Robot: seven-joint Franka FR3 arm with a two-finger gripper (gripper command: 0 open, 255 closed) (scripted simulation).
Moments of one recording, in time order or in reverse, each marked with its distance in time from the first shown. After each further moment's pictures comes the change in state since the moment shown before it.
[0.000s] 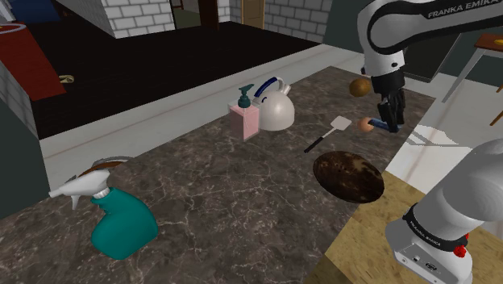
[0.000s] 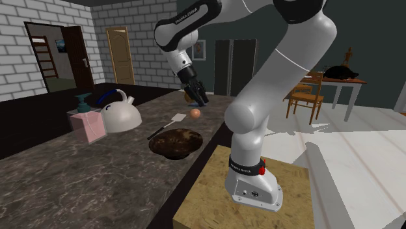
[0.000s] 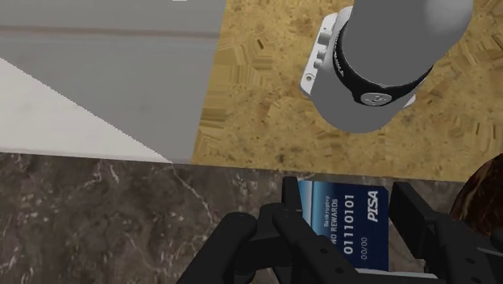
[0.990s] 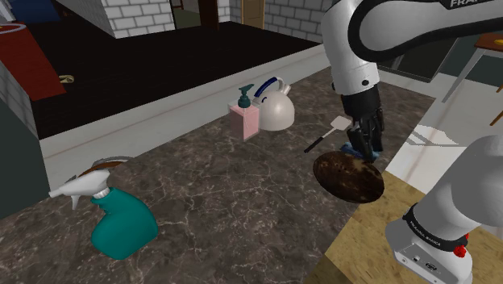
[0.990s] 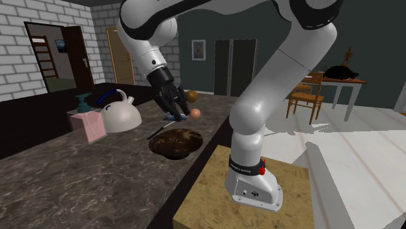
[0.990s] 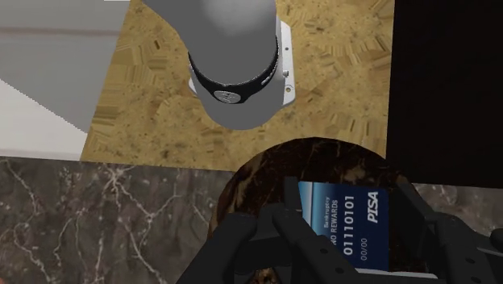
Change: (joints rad) arm 0.178 -0.022 0.289 0.026 0.370 -0.046 0.350
